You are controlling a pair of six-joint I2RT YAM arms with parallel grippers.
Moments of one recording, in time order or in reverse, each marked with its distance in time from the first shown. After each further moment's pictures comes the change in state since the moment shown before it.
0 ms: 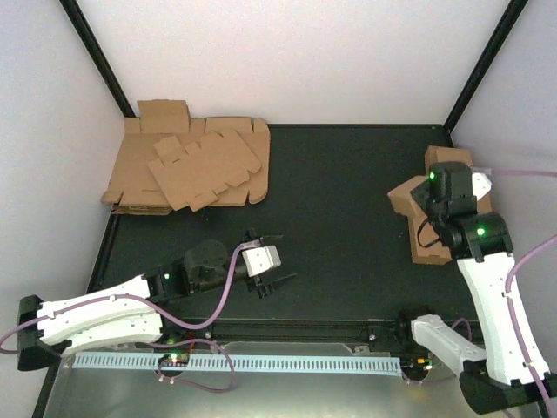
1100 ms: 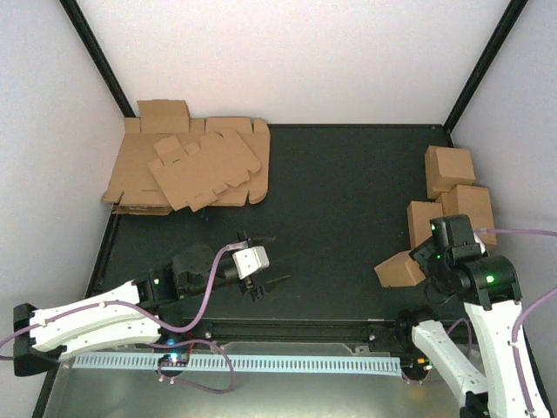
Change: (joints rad) left arm 0.000 -0.113 -0.046 -0.009 0.010 -0.074; right arm -0.025 -0.225 -0.130 -0.436 -0.189 0.099
